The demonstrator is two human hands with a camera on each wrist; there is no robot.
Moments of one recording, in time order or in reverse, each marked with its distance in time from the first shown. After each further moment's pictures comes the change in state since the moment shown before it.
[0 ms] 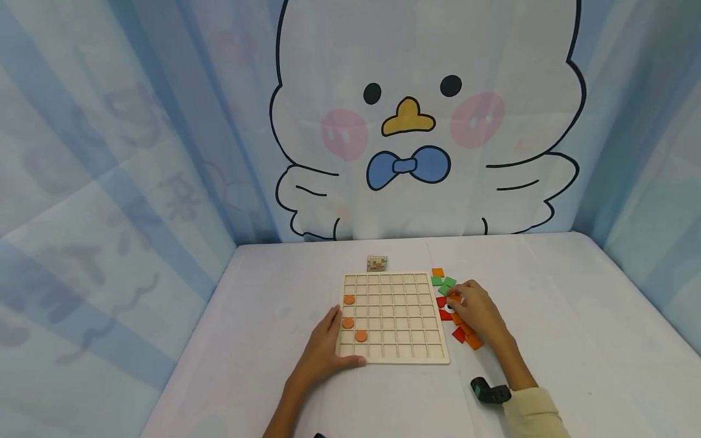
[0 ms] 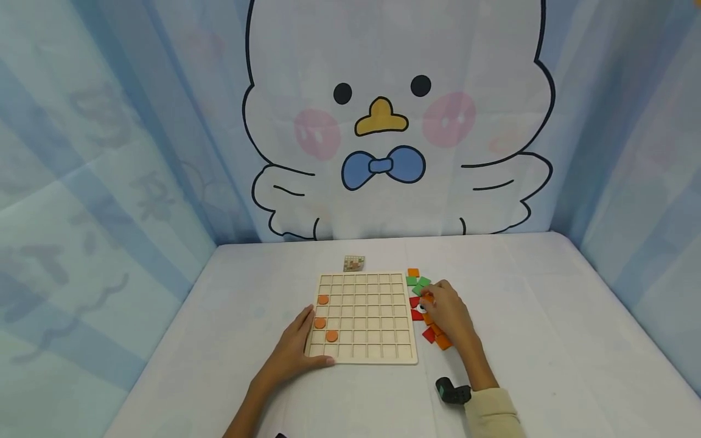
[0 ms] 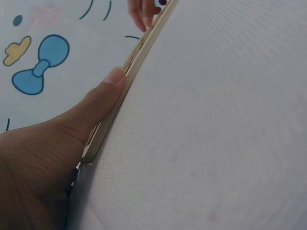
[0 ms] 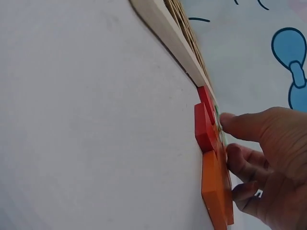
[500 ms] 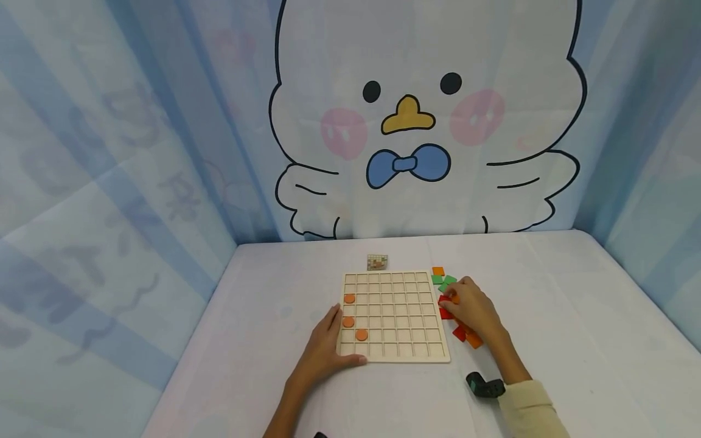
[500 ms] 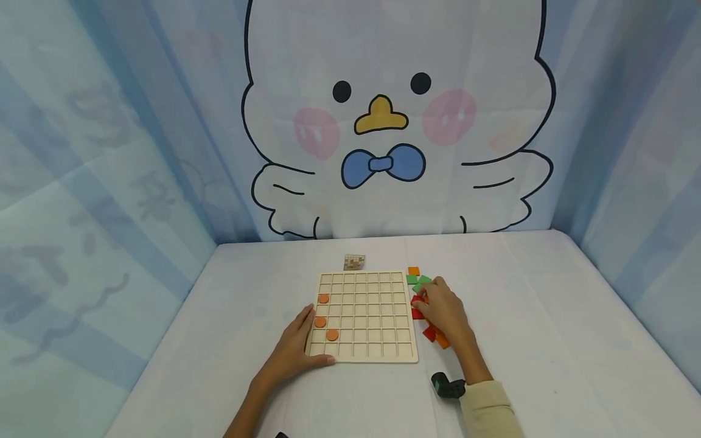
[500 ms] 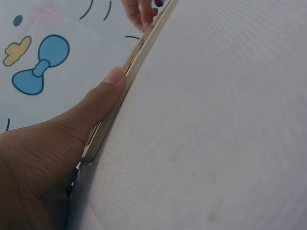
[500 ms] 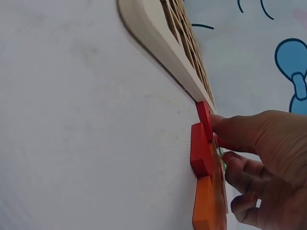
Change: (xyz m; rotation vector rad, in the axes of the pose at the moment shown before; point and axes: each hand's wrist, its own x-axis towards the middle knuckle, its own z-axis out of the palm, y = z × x) left_hand -0.001 0.001 0.000 0.006 0.008 -0.007; right_hand 0.007 -0.008 0.004 -0.070 -0.058 0.030
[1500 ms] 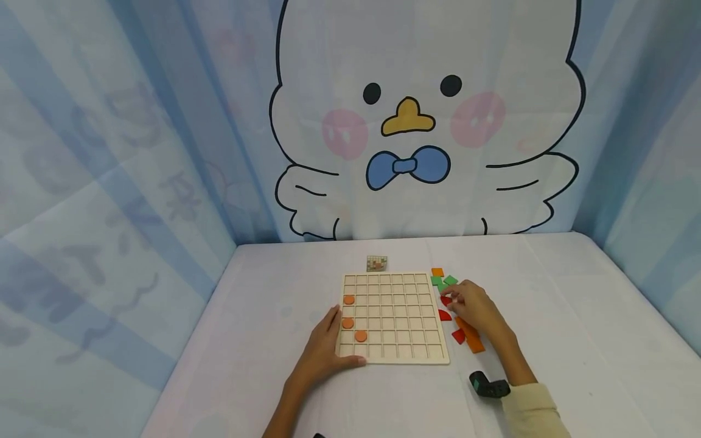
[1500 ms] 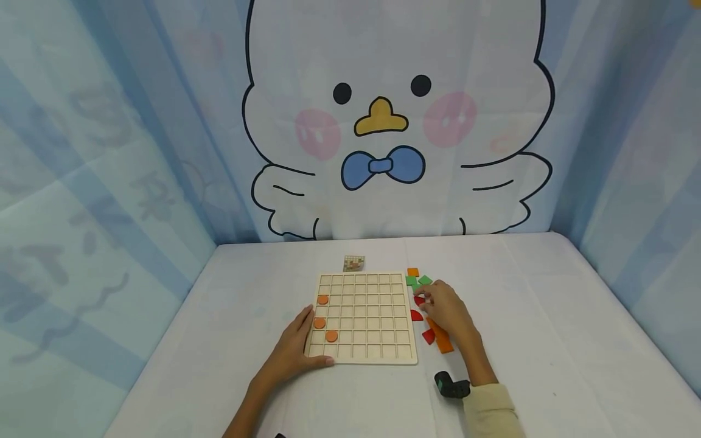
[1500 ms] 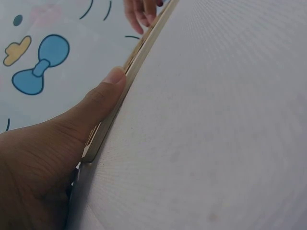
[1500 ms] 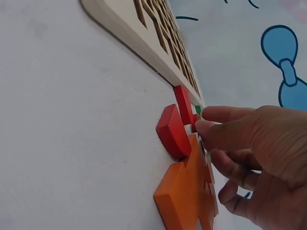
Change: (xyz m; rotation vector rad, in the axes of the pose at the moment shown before) left_hand 0.000 0.000 -0.001 -0.009 -0.005 0.008; right_hand -0.002 0.003 -0.013 0.096 -0.065 -0.030
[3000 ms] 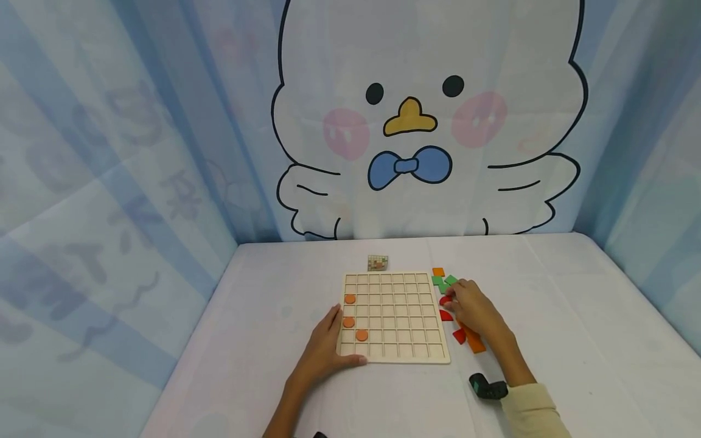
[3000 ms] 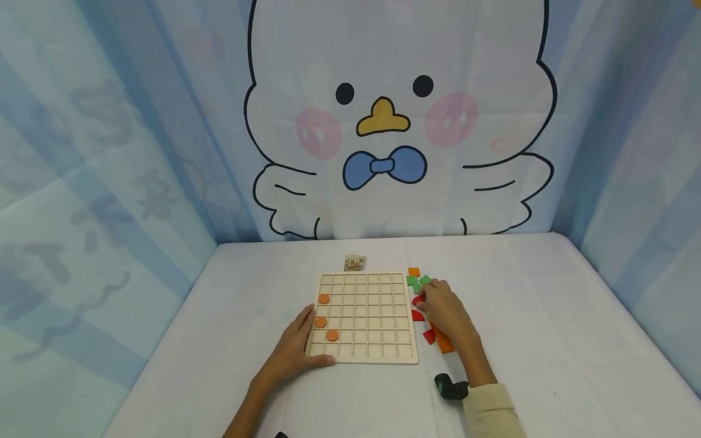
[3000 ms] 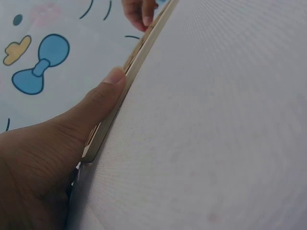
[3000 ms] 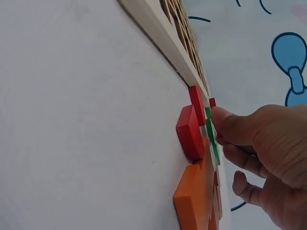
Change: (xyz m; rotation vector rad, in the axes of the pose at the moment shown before) left_hand 0.001 0.000 -0.002 0.023 0.004 0.023; right_hand 0.003 -0.003 0.007 -0.144 -0.001 -0.056
